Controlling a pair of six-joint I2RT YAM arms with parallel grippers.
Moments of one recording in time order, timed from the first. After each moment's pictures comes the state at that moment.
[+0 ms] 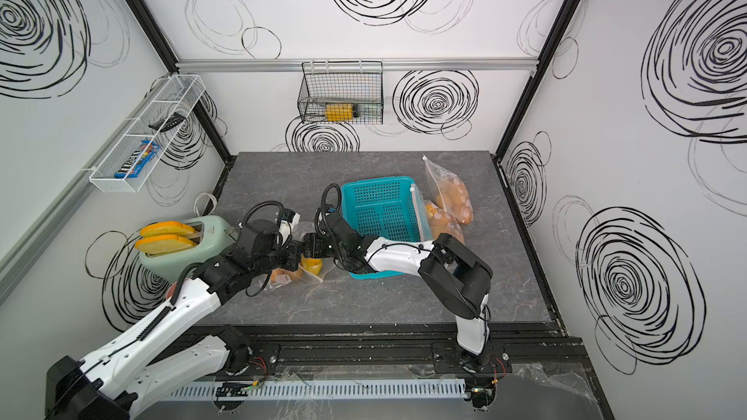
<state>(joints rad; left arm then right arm) -0.51 0.93 0.71 -0.50 0.05 -0.32 0.99 1.87 1.17 0.16 -0.12 0.87</state>
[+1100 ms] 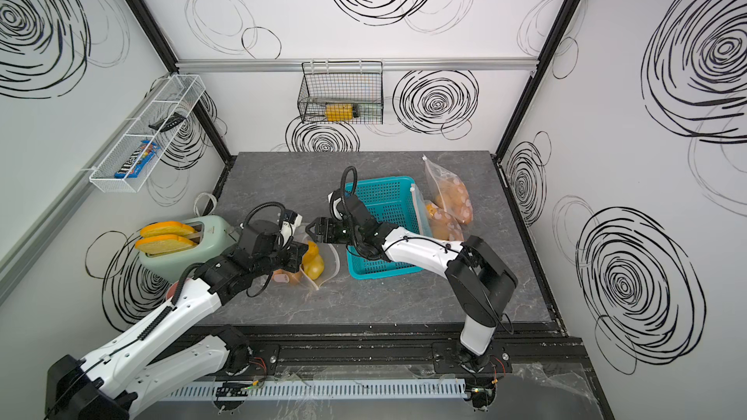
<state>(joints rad) -0.52 0.93 0.70 -0.50 0.07 -0.32 0.89 1.71 1.15 0.06 -0.23 0.80</state>
